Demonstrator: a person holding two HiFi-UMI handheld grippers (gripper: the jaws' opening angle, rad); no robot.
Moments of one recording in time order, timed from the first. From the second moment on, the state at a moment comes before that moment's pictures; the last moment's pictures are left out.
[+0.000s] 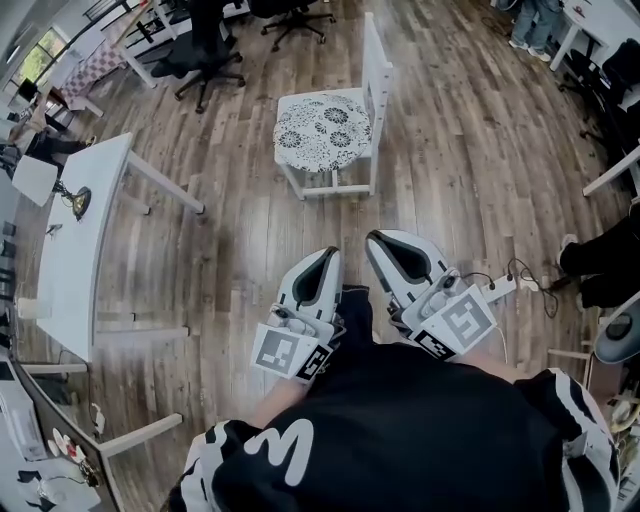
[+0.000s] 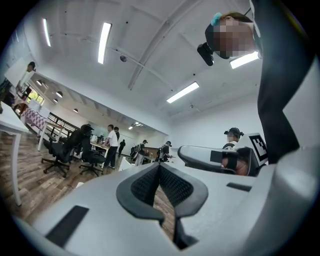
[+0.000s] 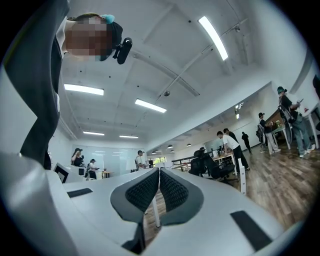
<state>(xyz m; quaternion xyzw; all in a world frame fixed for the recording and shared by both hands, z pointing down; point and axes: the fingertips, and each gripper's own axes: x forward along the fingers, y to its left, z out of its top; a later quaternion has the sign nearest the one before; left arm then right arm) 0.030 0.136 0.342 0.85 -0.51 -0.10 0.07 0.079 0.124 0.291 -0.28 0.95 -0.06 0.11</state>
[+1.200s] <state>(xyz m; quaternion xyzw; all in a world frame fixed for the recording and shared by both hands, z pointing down) -0.068 -0.087 0.337 0.89 -0.45 -0.09 0.08 -0.032 -0.088 0.294 -0.32 0.94 -0.06 0.10</state>
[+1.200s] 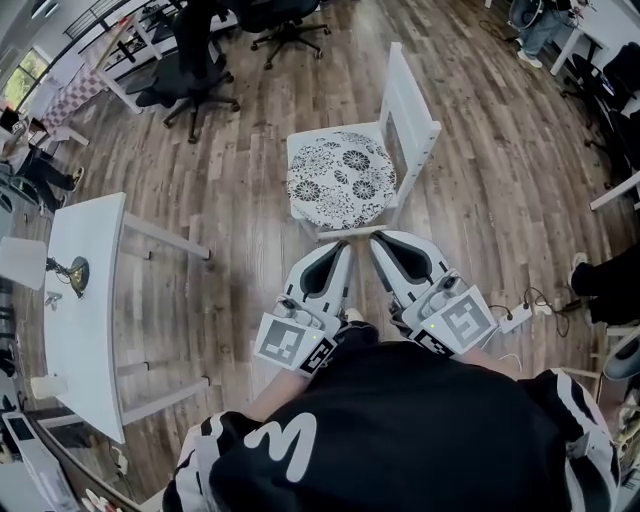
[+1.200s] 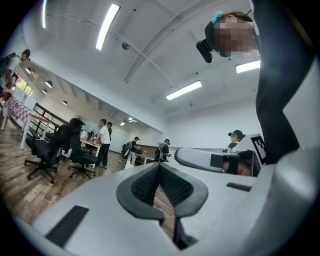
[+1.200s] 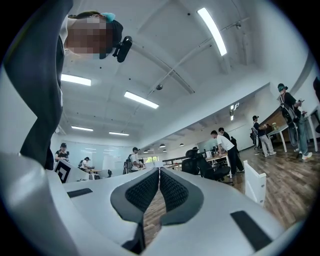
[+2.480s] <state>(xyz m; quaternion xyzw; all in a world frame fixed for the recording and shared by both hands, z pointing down) -0.138 -0.191 0.378 0.86 -0.50 0.01 0.11 -0.078 -0.207 0.356 -0.39 0.91 -0.09 -0.04</state>
